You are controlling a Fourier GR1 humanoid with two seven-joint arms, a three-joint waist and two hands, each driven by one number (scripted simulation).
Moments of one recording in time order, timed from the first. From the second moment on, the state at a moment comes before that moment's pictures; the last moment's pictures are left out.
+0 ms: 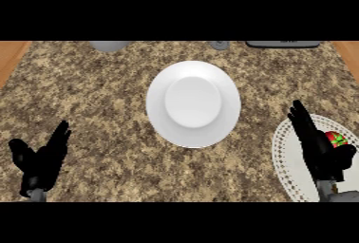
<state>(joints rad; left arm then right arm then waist) 0.03 0.36 -0.03 -1.31 0.33 0.13 0.10 -0.04 -0.45 0.23 -1.44 -0.32 -0.22 -0.10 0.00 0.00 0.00</state>
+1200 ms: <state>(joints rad) -0.01 0.28 -0.17 -1.48 0.13 0.27 0.17 -0.08 -0.85 0.05 -1.10 -0.24 0.44 -0.80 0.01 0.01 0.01</state>
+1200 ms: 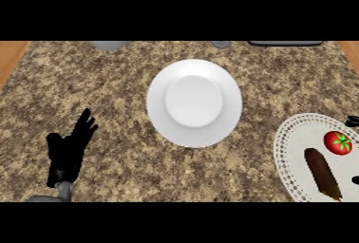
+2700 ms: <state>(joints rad) -0.05 0.23 -0.14 -1.45 0.06 0.26 0.21 -0.45 -0.92 0.35 -0.72 0.53 0.29 -0.89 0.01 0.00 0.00</state>
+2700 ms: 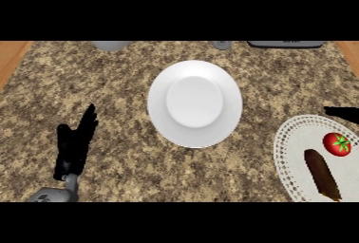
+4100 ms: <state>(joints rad) -0.04 0.18 -0.09 -1.45 0.00 0.20 0.20 -0.55 -0.76 0.29 -0.47 0.74 0.14 -1.00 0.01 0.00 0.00</state>
